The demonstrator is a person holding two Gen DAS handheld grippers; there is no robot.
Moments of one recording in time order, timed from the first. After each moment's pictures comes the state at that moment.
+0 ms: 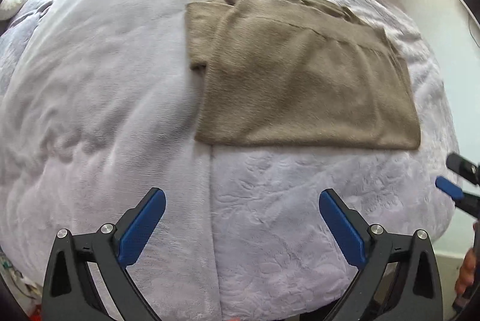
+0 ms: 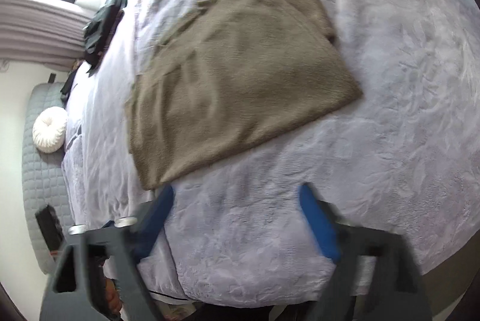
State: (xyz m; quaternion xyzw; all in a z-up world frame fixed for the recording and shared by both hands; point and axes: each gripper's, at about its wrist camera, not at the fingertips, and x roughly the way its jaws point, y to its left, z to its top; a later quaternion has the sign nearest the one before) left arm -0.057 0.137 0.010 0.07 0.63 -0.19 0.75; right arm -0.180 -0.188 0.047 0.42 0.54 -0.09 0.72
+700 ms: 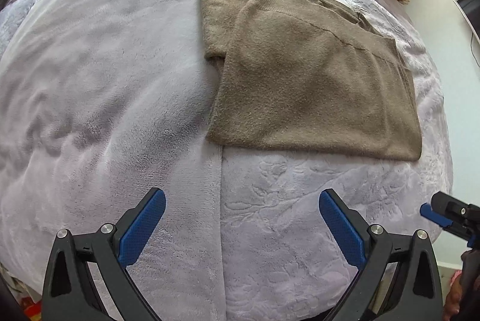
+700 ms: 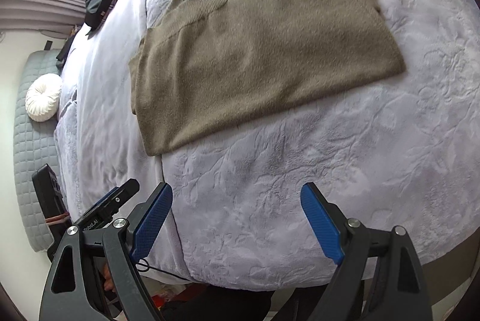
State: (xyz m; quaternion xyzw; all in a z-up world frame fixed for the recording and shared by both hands) left arm -0.038 0.158 -0.016 0.03 0.65 -0.19 0.74; right arm -0.155 -0.129 0.036 0.40 0.60 -0.06 0.69
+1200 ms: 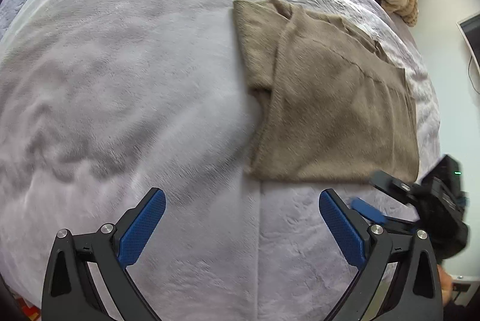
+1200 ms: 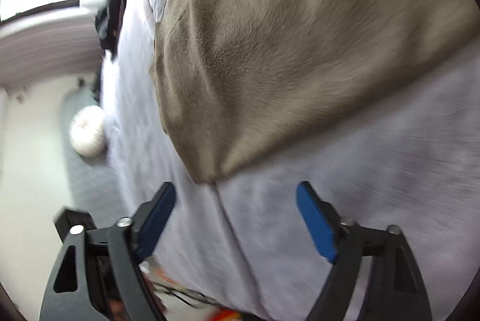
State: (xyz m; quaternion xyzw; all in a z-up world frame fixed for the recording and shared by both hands) left arm 0.020 0.202 -0.025 -0.01 0.65 -0.20 0.73; right arm -0.093 -0.085 -0.069 0.59 0.52 0.00 0.62
